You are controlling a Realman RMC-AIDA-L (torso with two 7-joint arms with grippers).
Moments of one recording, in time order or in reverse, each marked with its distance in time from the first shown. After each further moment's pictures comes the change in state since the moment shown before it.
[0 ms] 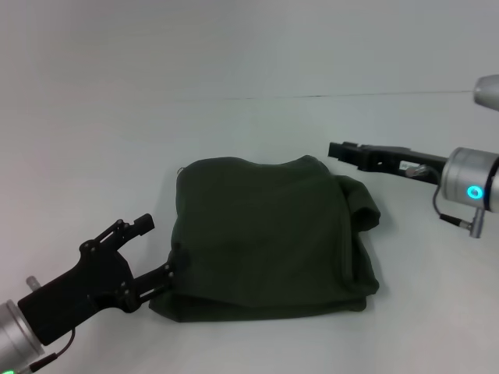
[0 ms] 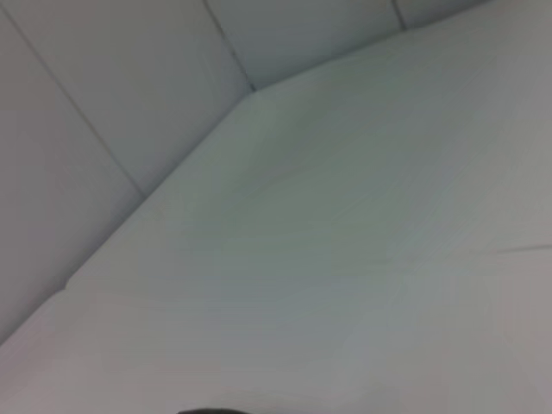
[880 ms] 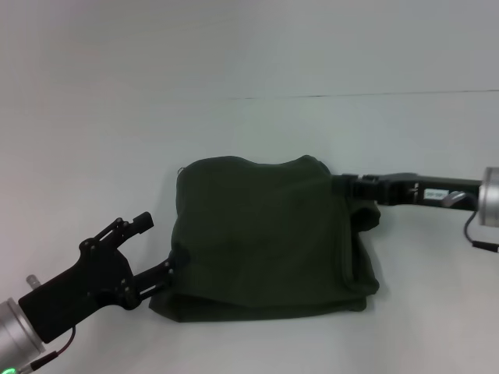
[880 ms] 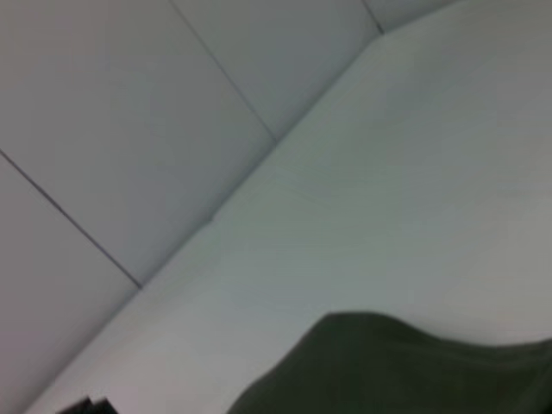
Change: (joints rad) left arm -0.002 -0.001 0.000 -0.002 -0.007 -0.013 -0.003; right arm -0.041 -0.081 0.011 -0.015 -0.072 -0.349 0.056
